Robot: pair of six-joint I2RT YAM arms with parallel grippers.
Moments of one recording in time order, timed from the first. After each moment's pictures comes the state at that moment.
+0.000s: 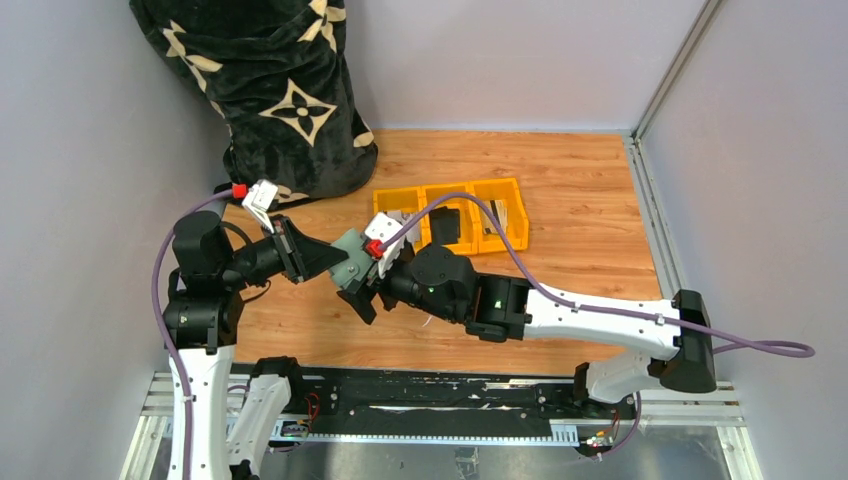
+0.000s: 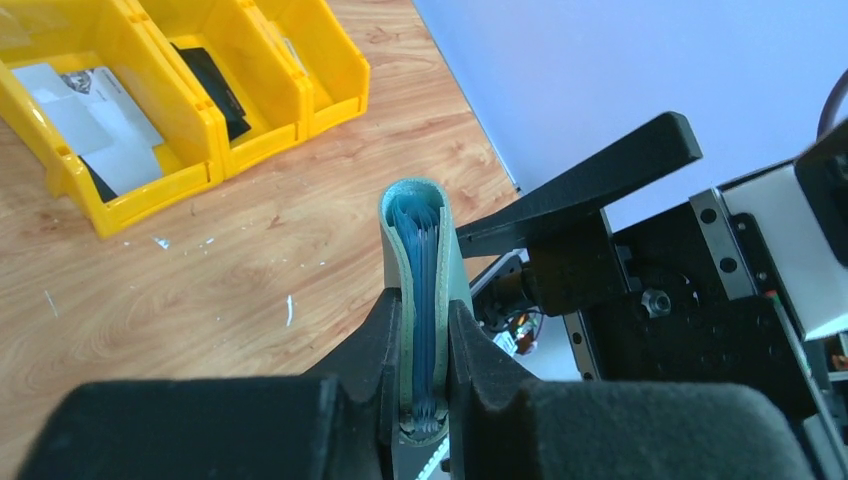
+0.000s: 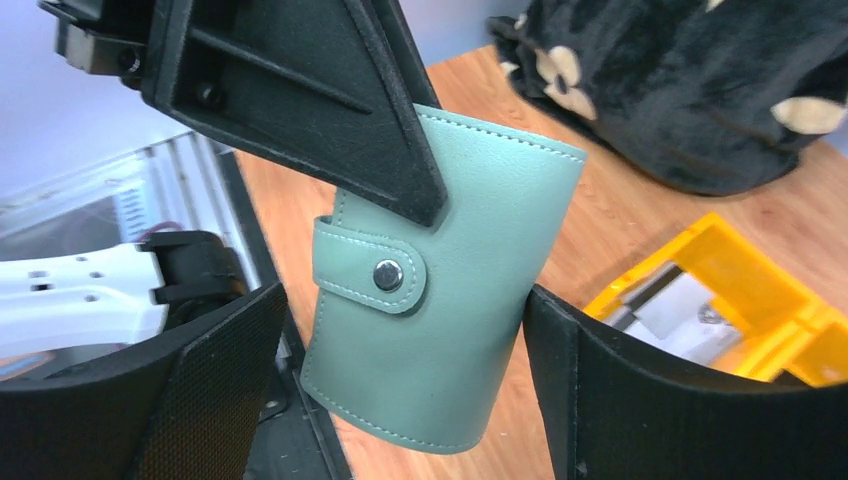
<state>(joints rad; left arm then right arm) 0.06 0.66 1.04 -0.69 0.97 -0.49 1.38 1.39 1.27 -0.01 0.30 0.04</state>
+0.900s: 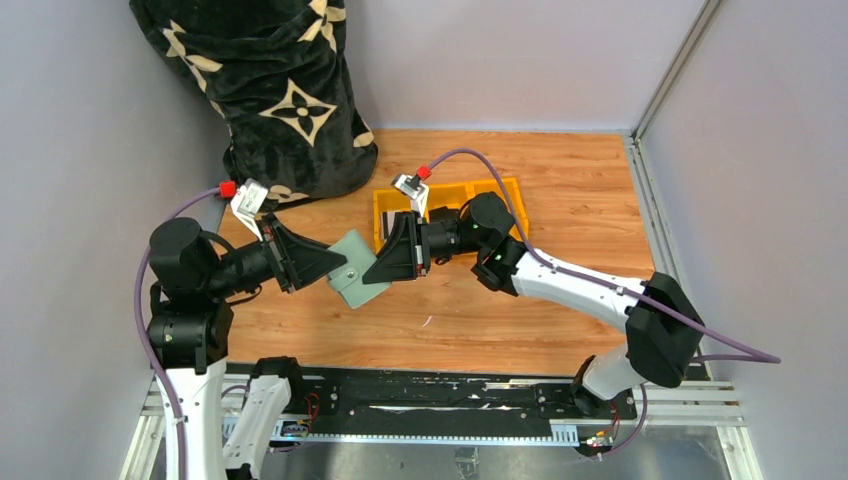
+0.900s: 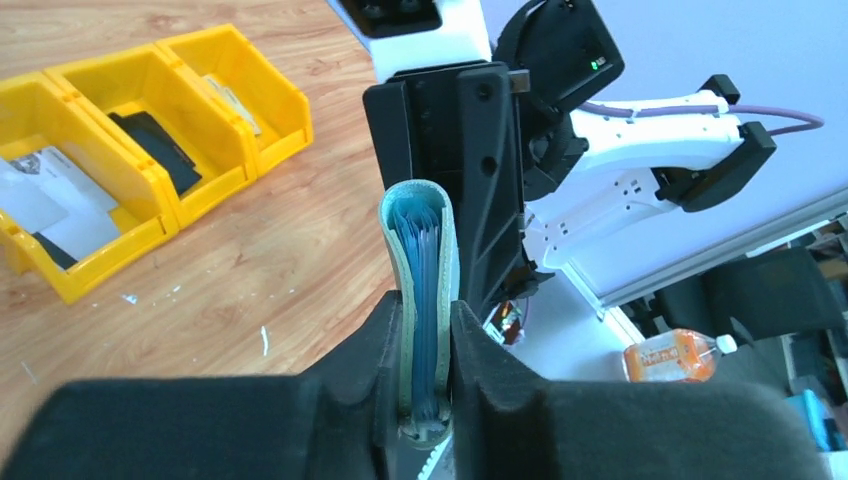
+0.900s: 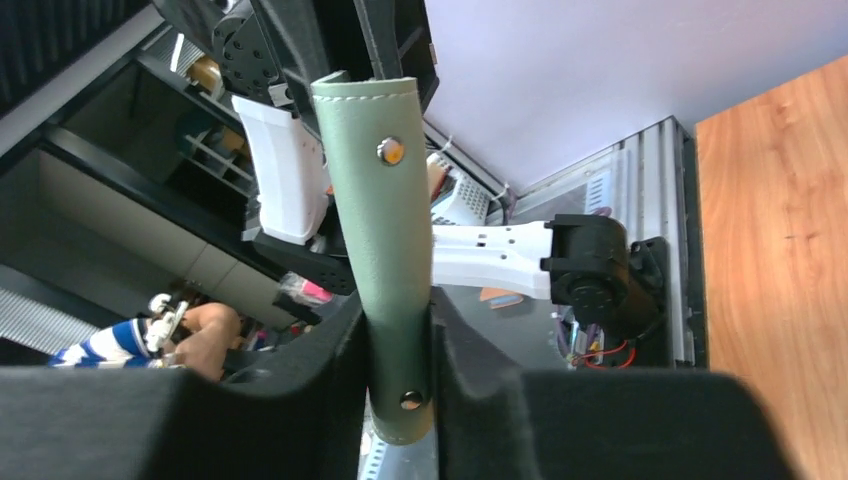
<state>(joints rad) 0.06 0.65 1.15 -0.69 1.07 -0.48 0.93 1.47 1.05 0.70 -0.89 1.03</state>
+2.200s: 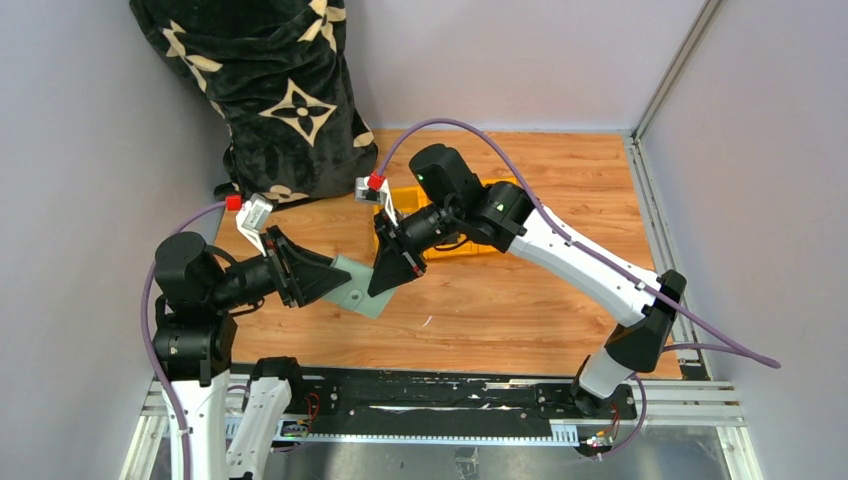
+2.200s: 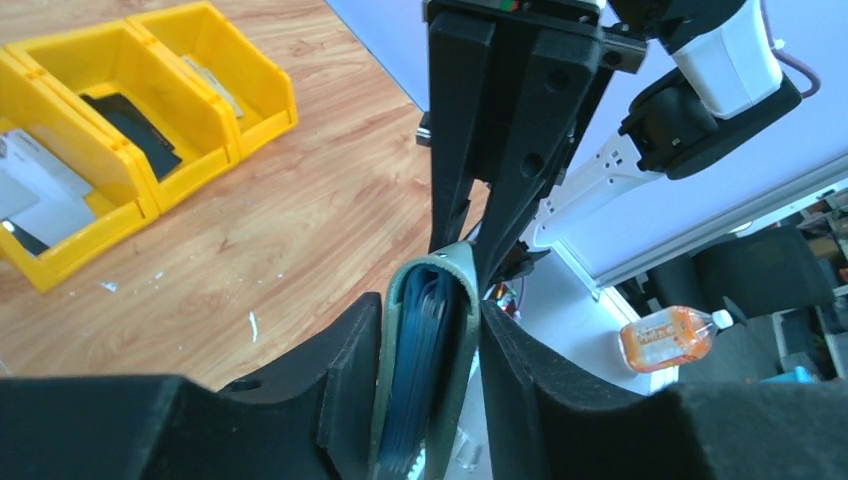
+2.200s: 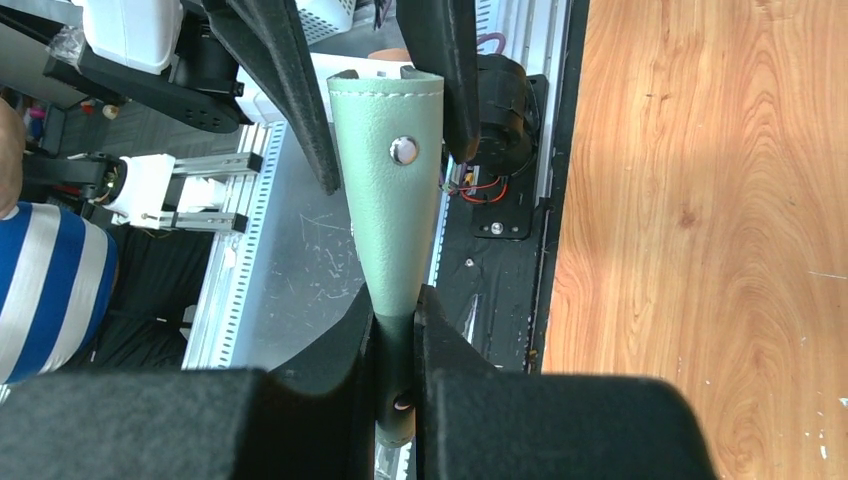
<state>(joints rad) 0.06 0.57 1.08 -0.68 1.12 -0.47 0.99 1.61 1.77 -0.71 -0.92 0.07</state>
